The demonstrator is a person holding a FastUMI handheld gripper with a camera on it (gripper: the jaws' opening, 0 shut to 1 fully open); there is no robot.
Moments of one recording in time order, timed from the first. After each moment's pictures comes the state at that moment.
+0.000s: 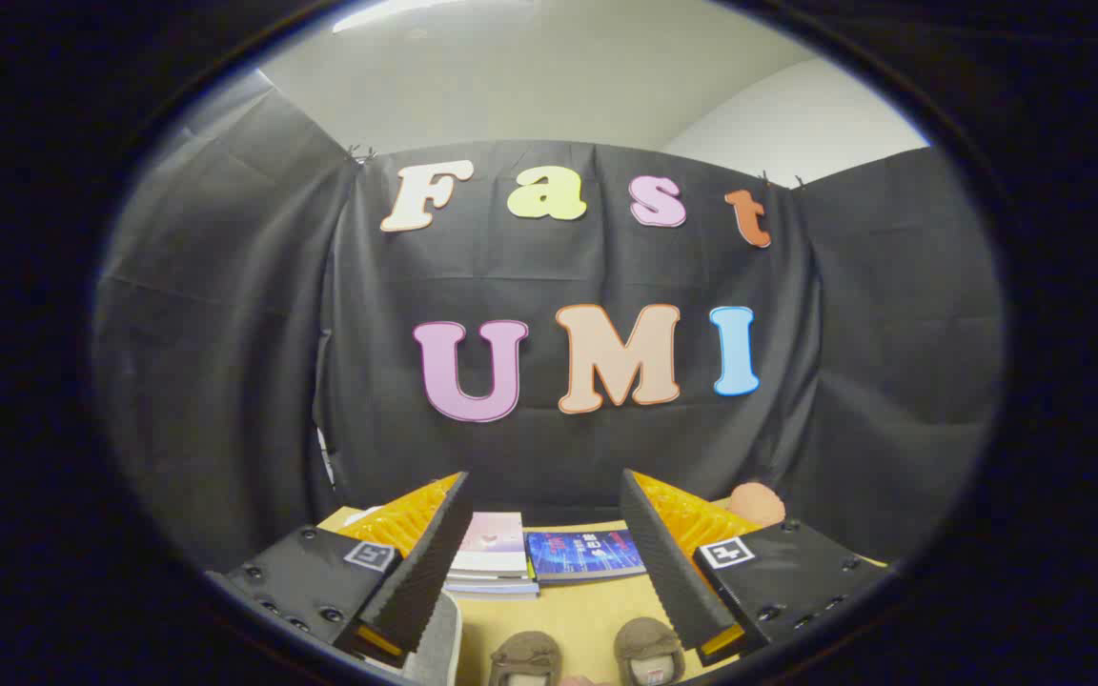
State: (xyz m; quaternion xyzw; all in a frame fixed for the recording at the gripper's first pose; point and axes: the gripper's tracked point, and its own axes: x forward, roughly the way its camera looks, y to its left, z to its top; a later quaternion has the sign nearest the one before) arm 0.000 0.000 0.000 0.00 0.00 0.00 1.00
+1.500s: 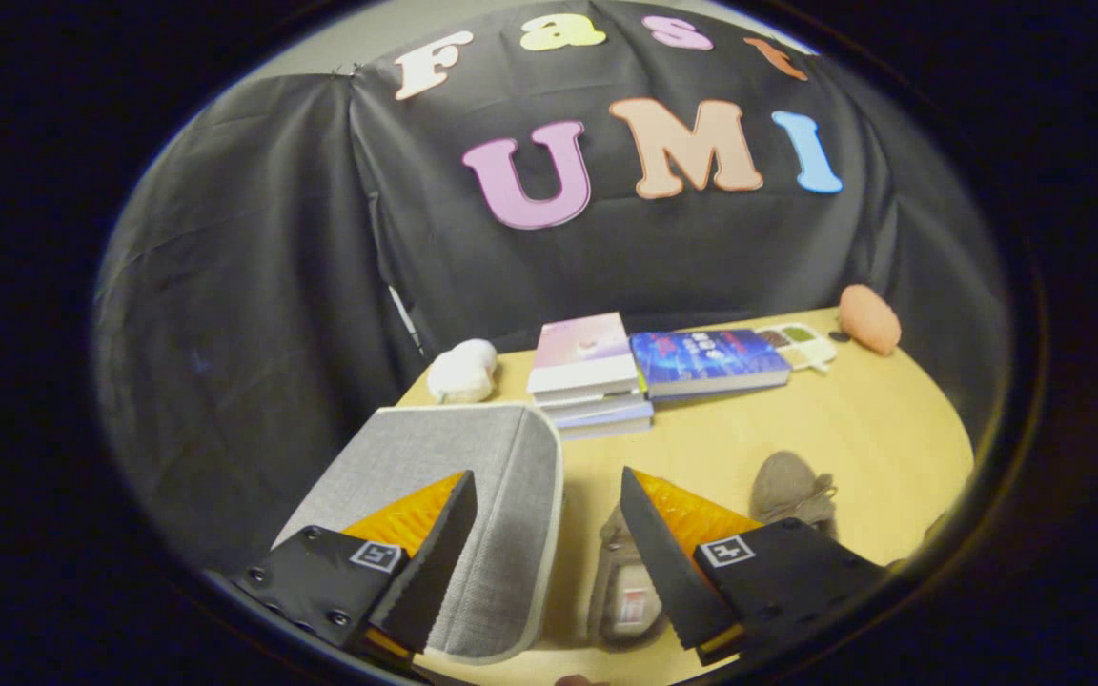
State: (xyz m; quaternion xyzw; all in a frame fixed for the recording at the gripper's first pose) arm -0.046 0.081 -0.221 0.08 0.29 0.13 0.95
